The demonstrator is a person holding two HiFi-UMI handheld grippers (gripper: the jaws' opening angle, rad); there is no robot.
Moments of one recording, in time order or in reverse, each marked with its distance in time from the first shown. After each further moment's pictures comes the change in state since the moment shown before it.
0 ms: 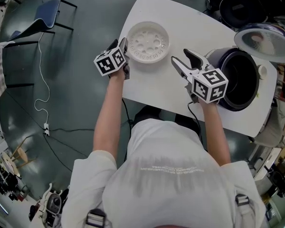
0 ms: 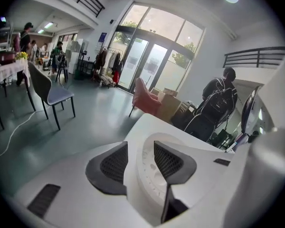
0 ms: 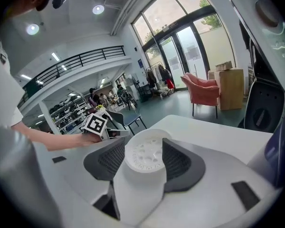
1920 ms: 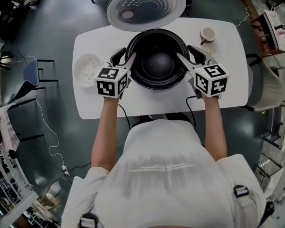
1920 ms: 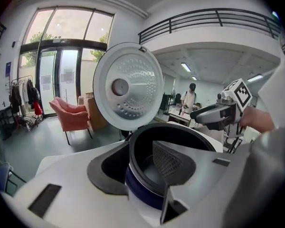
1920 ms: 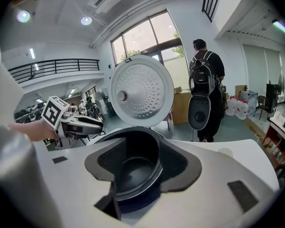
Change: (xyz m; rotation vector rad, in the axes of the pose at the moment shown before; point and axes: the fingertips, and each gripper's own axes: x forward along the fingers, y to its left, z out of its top) left arm -0.098 -0.471 -0.076 0.750 0.064 -0.532; right arm -0.356 -0.181 -0.049 0.080 -0.221 -0.402
